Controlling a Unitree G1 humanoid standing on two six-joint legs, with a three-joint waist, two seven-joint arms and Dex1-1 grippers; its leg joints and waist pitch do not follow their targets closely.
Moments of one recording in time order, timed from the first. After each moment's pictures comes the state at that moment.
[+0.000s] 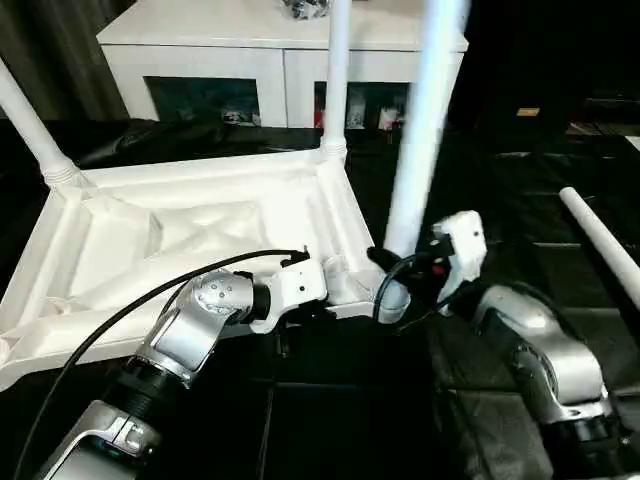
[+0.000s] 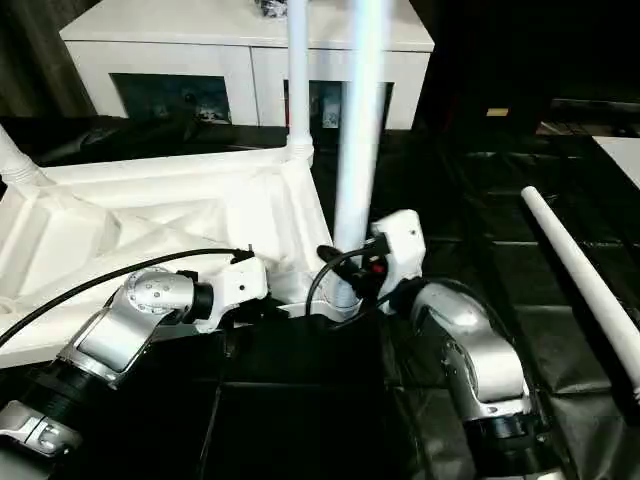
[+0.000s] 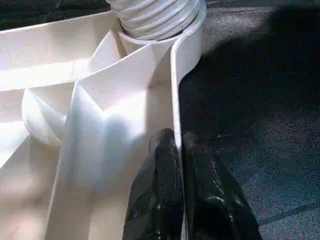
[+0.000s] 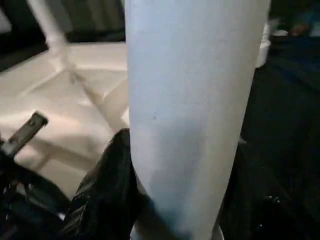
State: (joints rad) left arm -0.49 0.35 -0.37 0.31 0.14 0.17 -1.03; right arm -0.27 -0.28 0.05 0.02 0.40 0.43 0.51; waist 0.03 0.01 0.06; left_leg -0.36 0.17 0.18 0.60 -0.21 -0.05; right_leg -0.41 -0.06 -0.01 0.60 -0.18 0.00
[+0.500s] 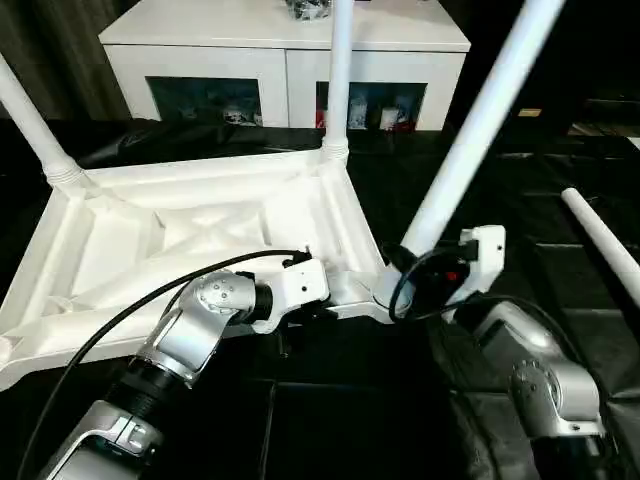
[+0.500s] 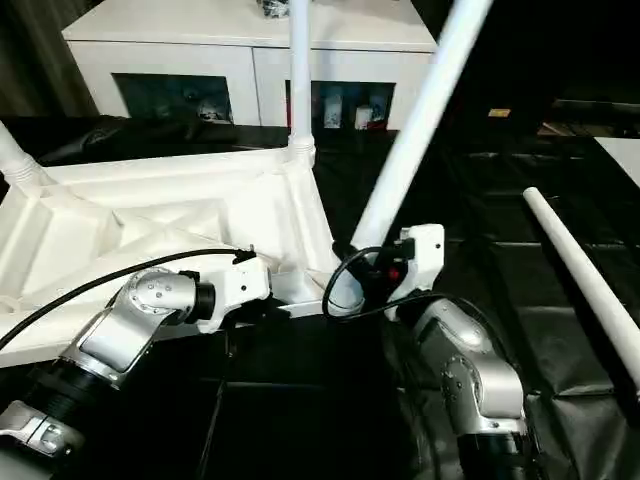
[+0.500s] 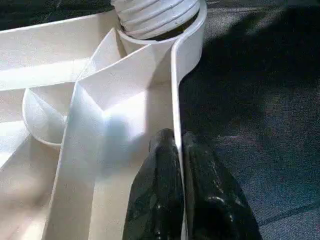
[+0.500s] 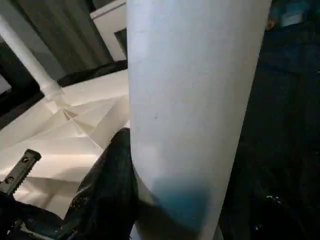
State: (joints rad) left arm -0.49 0.34 -0.37 0.31 0.15 0.17 -1.03; right arm -0.20 -0.19 -0.06 0.04 0.50 0.38 0.48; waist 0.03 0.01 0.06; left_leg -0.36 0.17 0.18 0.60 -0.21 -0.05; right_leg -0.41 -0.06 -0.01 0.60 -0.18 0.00
